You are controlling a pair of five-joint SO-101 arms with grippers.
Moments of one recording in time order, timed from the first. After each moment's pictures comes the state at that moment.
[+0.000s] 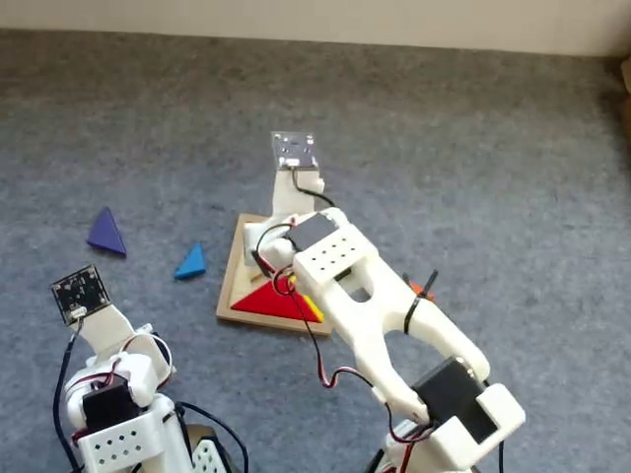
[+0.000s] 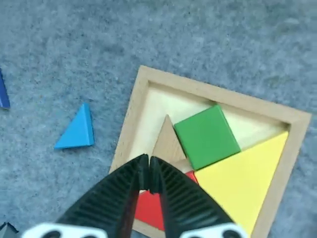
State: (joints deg) left arm -27.6 -102.2 96.0 75.8 14.1; right arm -42.1 -1.5 21.0 47.5 -26.2
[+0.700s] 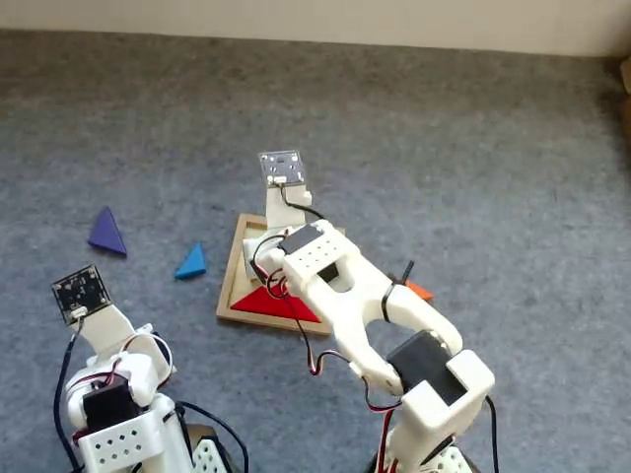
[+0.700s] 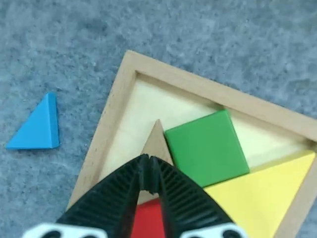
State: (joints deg) left arm -27.6 -102.2 96.0 75.8 14.1; right arm -42.3 9.3 23.4 39.1 -21.8
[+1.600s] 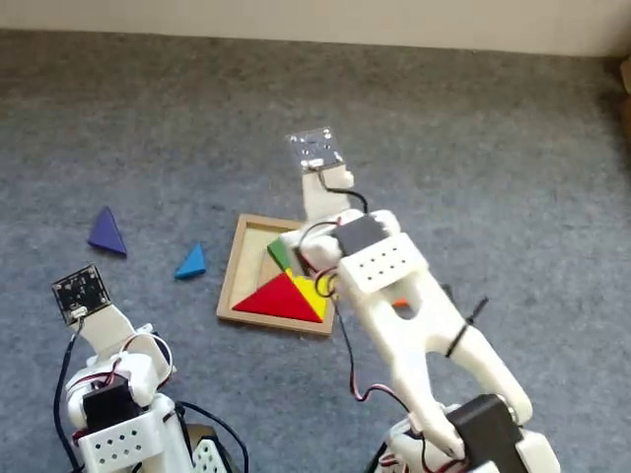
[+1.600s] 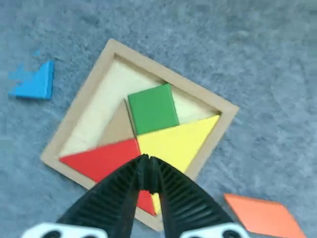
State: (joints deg) left arm -27.6 -102.2 96.0 75.8 14.1; right arm -33.4 -15.6 27.6 59.8 -1.5
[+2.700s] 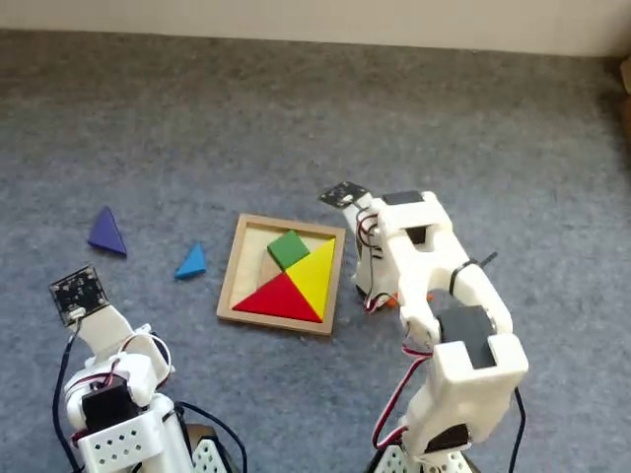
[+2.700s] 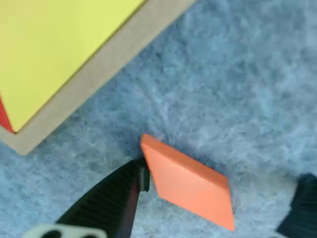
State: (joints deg) left arm -30.0 -102.2 96.0 75.8 14.1; right arm -16.1 14.7 20.0 68.5 34.6
